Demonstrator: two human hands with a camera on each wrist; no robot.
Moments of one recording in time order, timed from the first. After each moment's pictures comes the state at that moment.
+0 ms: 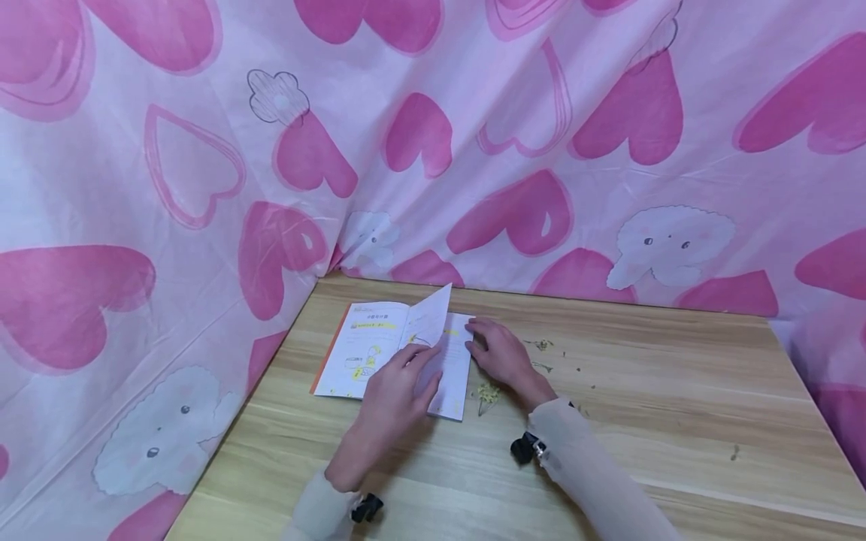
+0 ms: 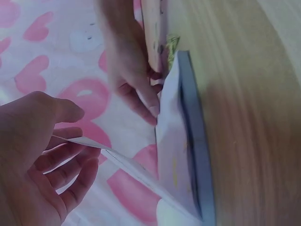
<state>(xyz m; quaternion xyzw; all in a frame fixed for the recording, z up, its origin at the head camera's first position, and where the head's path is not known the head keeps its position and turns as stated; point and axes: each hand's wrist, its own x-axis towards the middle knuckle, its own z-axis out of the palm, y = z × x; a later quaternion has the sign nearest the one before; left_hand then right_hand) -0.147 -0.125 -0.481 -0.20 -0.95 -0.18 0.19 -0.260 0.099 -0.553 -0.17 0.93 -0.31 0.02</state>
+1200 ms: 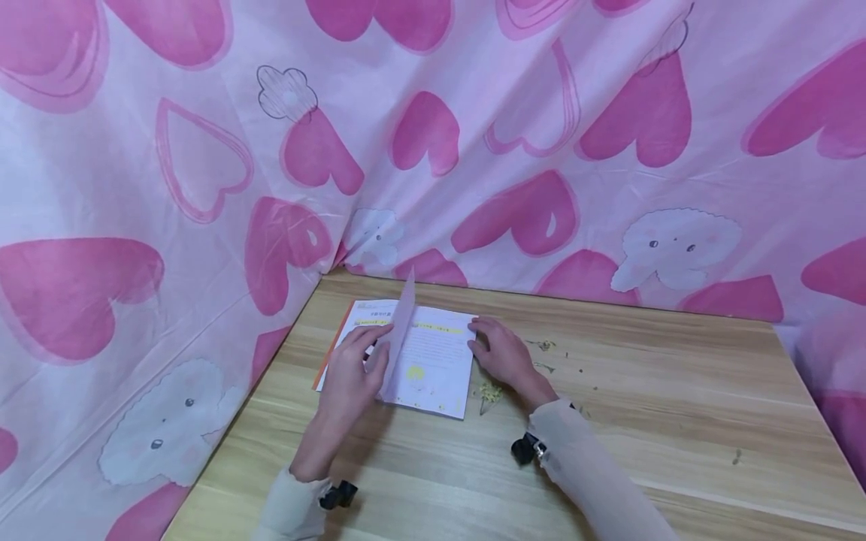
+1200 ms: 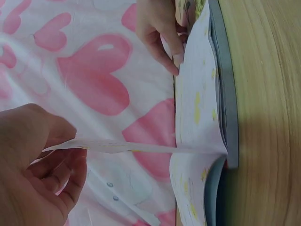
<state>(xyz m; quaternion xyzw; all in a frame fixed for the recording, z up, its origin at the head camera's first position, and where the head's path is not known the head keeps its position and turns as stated) -0.156 -0.183 -0.460 -0.11 -0.91 -0.33 0.24 -0.258 0.095 -0.552 -0.13 0.94 -0.32 0.05</state>
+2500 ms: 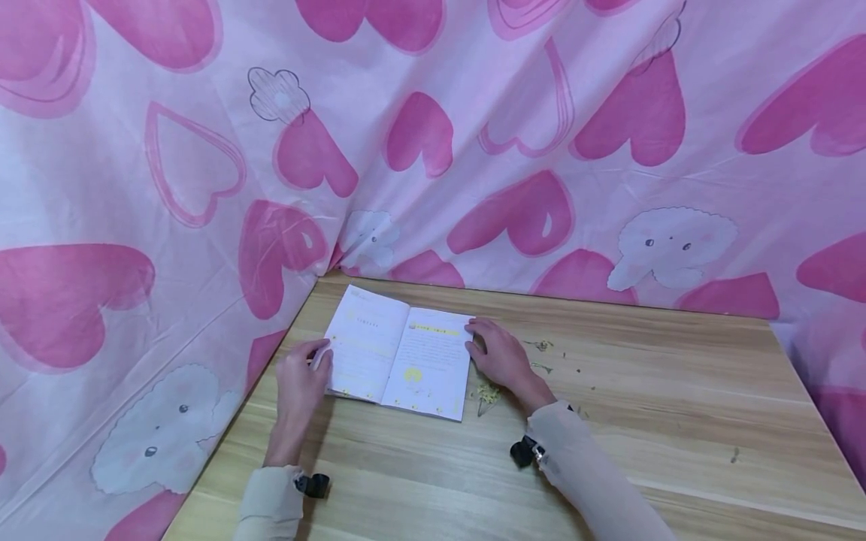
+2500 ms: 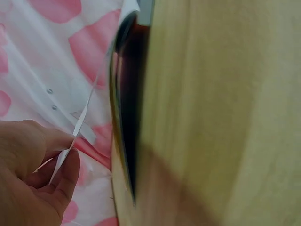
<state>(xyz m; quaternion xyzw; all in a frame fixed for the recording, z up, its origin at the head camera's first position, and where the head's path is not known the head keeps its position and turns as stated) -0.176 -0.269 -0.518 0.05 -0.91 -0.32 0.26 -0.255 0.096 -0.553 -0.15 0.94 -0.32 0.03</state>
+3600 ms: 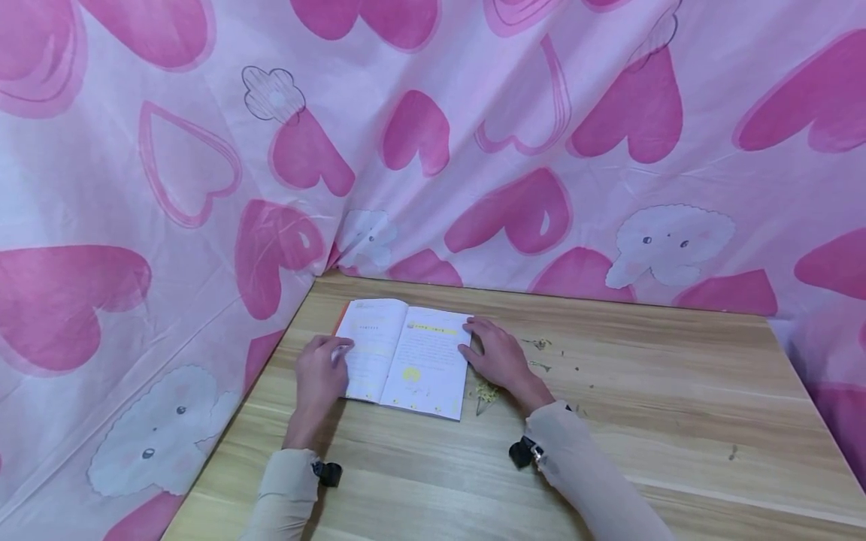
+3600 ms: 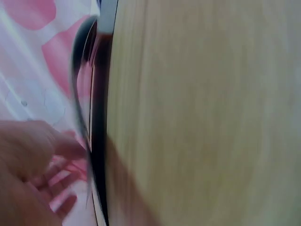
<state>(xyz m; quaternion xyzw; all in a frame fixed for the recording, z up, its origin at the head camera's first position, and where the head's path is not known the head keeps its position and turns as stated) -0.197 -0.251 -0.543 0.03 -0.95 -0.25 0.19 -0.253 0.097 -0.557 -0.16 0.94 -0.31 0.01</state>
